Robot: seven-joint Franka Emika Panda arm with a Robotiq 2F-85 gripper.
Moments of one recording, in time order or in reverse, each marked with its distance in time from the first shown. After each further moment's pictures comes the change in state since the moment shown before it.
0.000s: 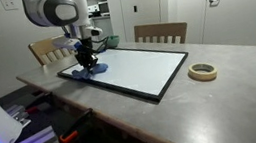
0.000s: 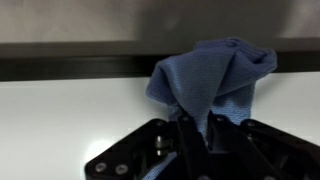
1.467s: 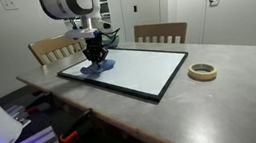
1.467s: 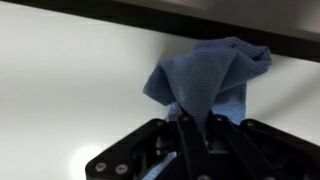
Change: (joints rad) arm 0.019 0.045 -0.089 0.198 -0.205 -0.271 -0.065
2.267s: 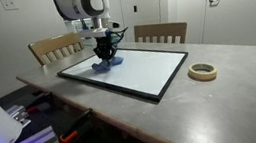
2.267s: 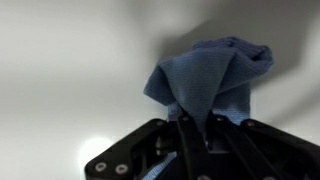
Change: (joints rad) arm 0.012 0.131 -0.030 0.188 -0.034 -0.034 0.026
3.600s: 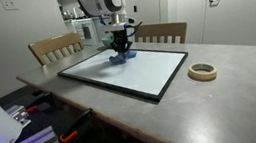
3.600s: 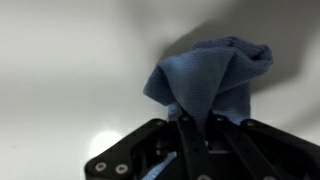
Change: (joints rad) arm 0.000 0.216 -0.039 0.407 -0.031 -0.206 -0.002
